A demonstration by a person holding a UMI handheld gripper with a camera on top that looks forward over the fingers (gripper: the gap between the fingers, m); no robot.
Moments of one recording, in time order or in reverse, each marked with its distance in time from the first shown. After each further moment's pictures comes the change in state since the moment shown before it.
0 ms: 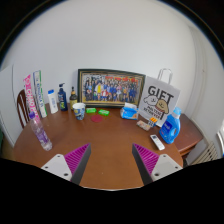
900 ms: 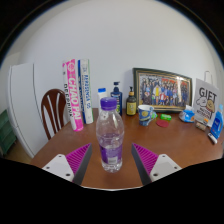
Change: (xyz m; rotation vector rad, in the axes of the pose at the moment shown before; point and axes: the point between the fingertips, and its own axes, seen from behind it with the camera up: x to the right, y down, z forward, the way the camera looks) arm -0.351 0.023 0.093 0.159 -0.278 0.012
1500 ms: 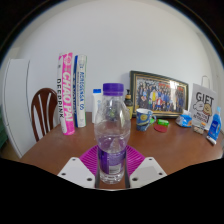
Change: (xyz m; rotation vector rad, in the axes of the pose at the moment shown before) arm 0.002 0.006 0.056 0.095 0.109 -0.037
